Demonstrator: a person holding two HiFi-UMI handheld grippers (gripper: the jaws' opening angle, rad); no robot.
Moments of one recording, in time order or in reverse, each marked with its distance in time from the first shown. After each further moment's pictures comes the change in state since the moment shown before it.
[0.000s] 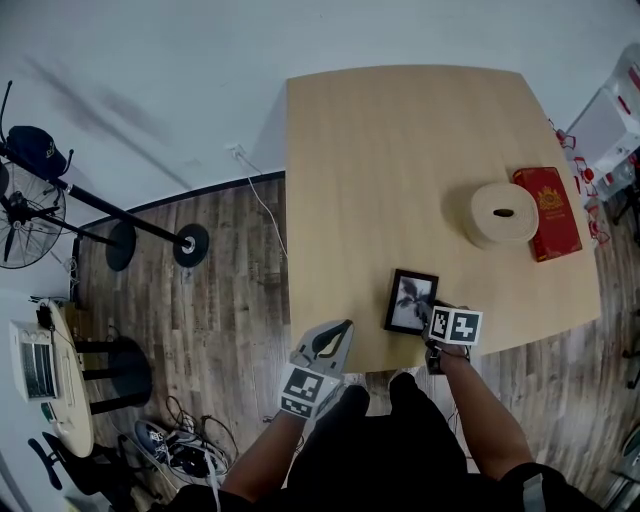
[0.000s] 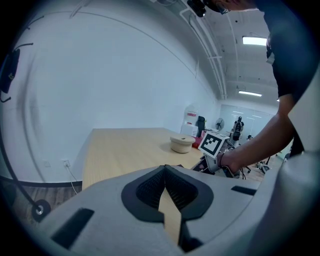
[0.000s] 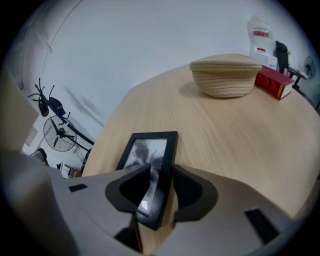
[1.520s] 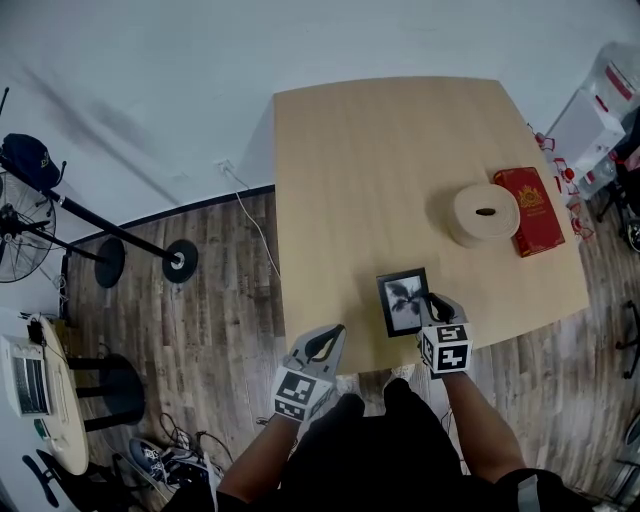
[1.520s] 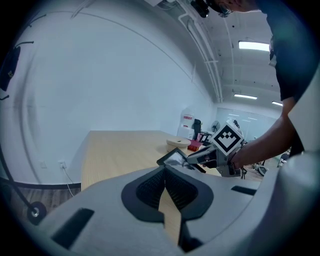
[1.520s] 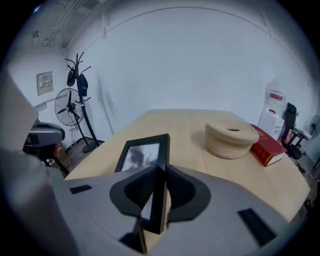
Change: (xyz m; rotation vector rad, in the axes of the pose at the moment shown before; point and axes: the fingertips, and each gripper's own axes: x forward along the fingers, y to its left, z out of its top) left arm -0.018 -0.004 0.000 0.009 -0.036 -0.043; right arm -0.071 0.040 0.039 -0.405 -0.333 -0.073
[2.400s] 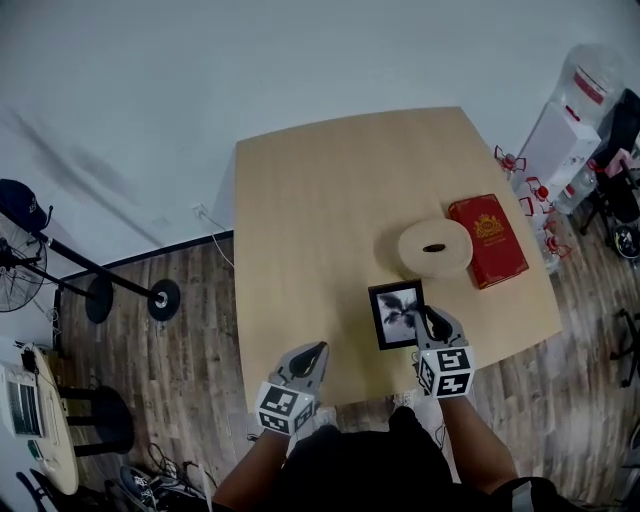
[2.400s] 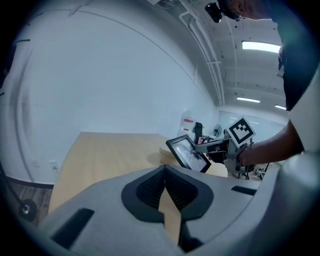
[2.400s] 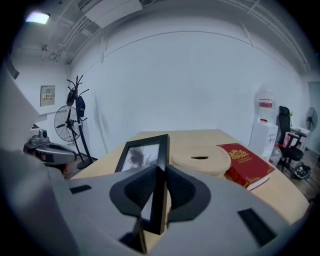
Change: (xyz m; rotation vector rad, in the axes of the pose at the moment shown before) left arm 0.092 -0.049 0.045 -0.040 -0.027 0.012; right arm -0.050 -0.126 0.060 0.035 -0.236 -0.006
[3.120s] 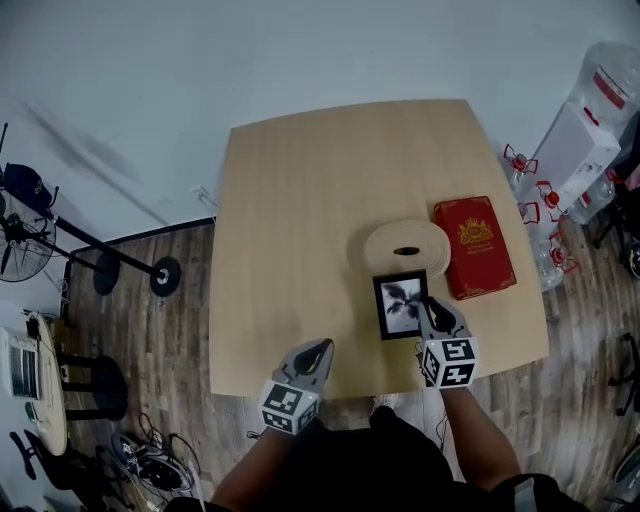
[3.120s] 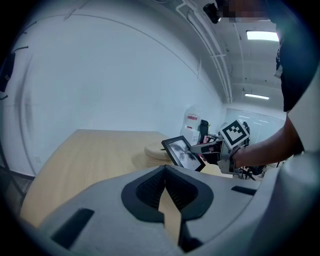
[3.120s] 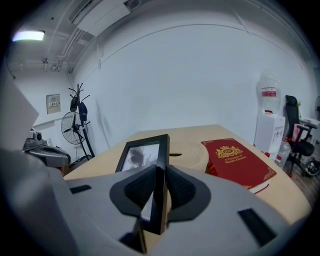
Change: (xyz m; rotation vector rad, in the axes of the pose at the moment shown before) left arm 0.087 -0.092 0.008 -0.024 0.024 0.088; right arm 0.014 -0.124 -0.014 0.036 0.013 0.101
